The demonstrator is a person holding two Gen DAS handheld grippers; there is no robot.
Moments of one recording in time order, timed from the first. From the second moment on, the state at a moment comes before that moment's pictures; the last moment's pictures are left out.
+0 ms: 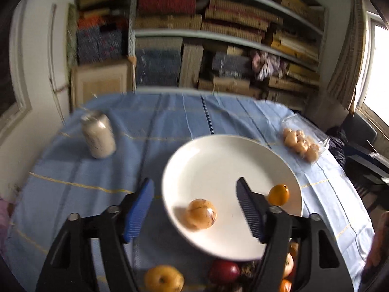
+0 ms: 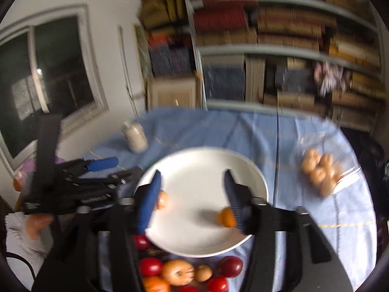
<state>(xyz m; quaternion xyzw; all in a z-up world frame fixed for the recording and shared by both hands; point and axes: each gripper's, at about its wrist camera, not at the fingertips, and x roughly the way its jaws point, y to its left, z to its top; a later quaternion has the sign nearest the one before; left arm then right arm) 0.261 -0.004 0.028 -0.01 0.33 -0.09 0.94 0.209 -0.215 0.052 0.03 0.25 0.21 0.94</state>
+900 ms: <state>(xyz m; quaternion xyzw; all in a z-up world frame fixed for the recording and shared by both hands) 0.185 0.033 -0.056 0.05 0.36 -0.02 0.93 0.121 -0.254 -0.059 0.01 0.30 0.17 0.94</state>
